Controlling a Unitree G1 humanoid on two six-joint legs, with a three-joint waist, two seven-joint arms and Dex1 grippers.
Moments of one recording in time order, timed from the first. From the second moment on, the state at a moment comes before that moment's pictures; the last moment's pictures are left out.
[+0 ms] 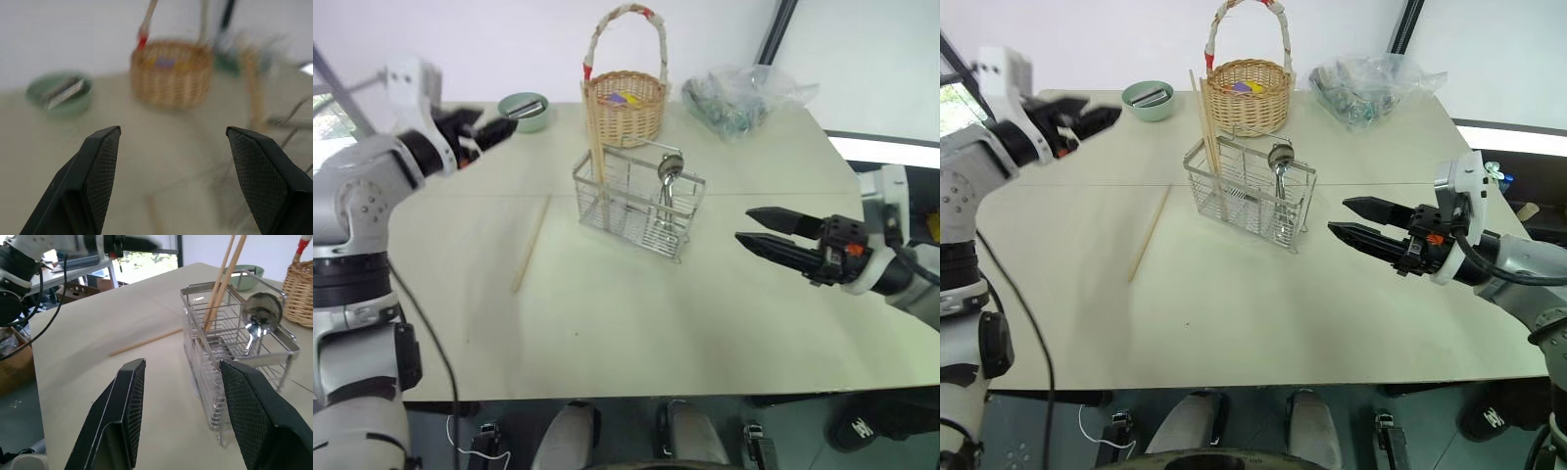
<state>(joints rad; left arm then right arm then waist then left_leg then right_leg) -0.80 0.75 0.12 0.16 -0.49 1.07 -0.45 -0.14 -0.89 -0.40 -0.52 1.07 0.76 0.77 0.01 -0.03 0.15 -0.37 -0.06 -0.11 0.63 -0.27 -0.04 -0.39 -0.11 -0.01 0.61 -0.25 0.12</state>
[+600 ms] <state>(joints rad) -0.90 0.52 -0.07 0.54 -0.28 1.05 -0.45 -0.12 -0.85 -0.39 -0.52 1.05 0.76 0.74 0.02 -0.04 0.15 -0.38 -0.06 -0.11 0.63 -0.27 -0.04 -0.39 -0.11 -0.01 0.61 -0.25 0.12</state>
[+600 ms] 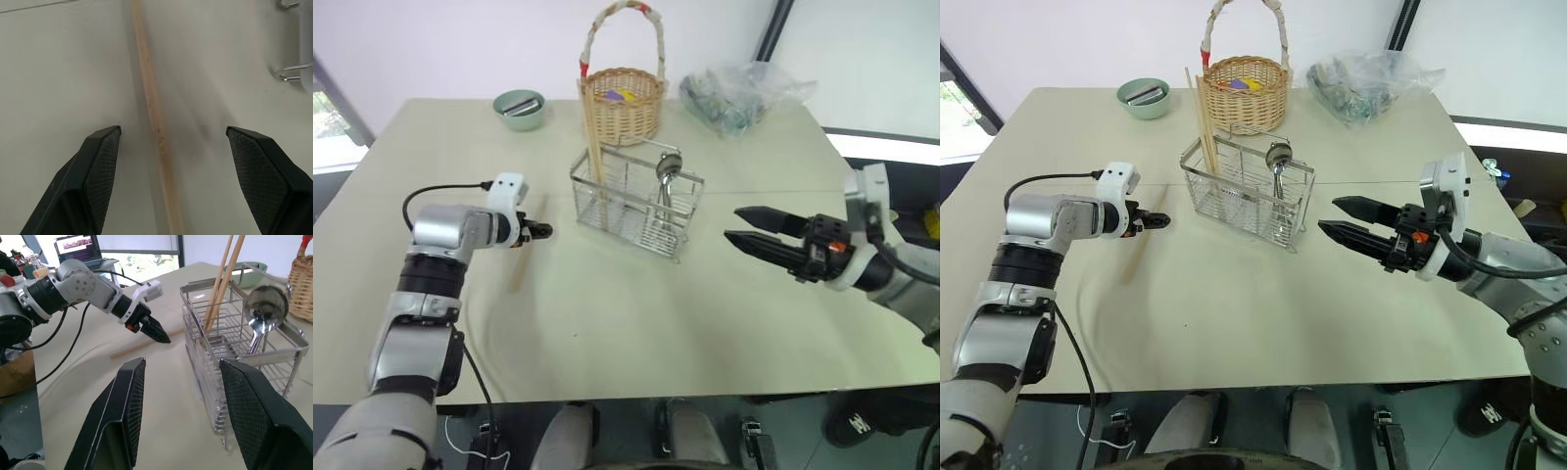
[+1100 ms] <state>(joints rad) -1.05 0.42 -0.04 0.87 -0.15 0.87 -0.45 -0.09 -0.85 -0.42 -0.55 1.07 0.76 0.70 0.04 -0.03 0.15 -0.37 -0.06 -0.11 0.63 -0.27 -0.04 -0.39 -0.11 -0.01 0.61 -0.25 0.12</state>
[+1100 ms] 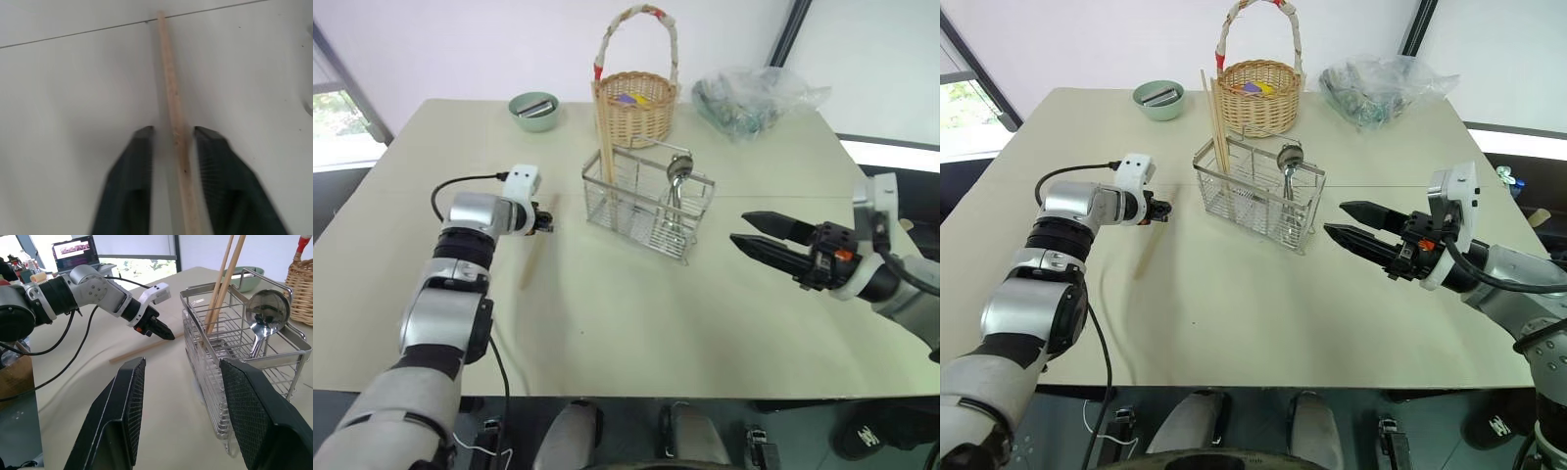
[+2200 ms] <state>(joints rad) -1.22 0.23 0.40 0.49 -0.56 0.39 -0.30 -0.12 -0.87 -0.40 -0.55 1.06 0.76 0.72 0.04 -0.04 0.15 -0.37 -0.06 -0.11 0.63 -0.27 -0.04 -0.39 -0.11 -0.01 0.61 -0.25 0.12</state>
